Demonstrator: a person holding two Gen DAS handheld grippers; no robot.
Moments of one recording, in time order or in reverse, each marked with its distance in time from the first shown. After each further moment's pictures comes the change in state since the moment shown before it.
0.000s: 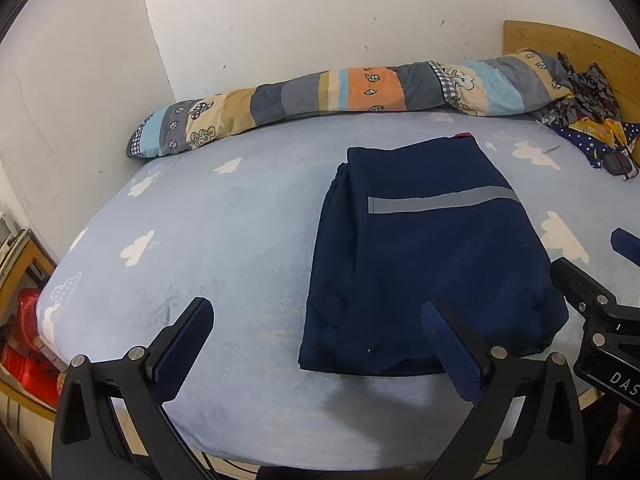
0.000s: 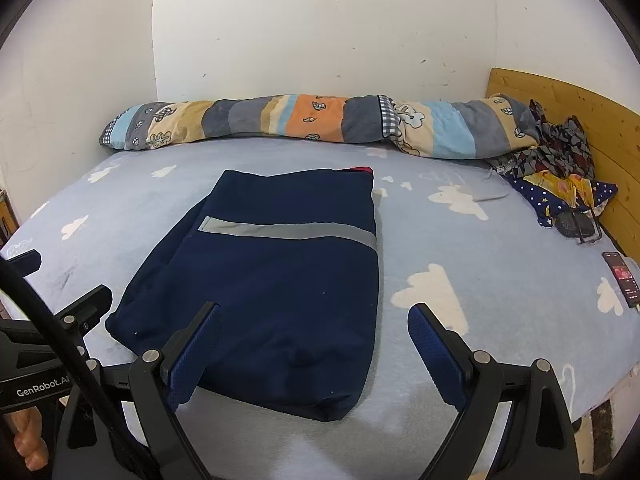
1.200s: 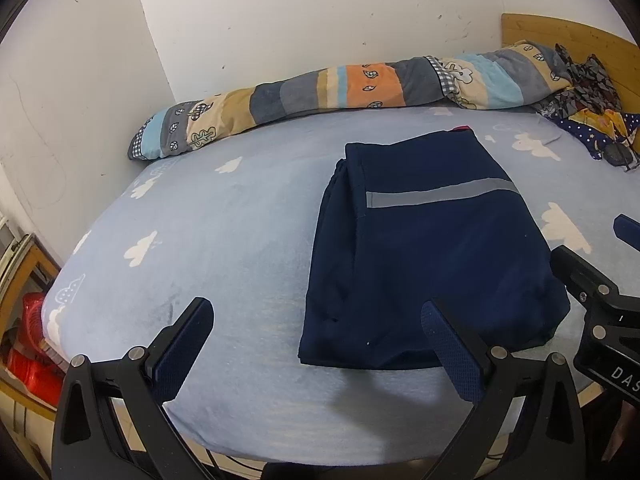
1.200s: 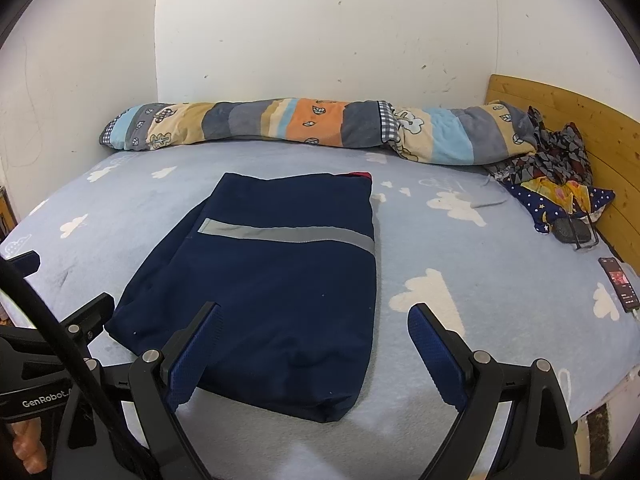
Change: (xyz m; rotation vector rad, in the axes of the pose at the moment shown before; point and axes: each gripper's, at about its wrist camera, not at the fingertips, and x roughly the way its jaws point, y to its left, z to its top) left arm -0.003 -0.005 -0.004 0.024 0.006 0.014; right arm -0.004 -0.002 0.000 -0.014 -0.019 -0.004
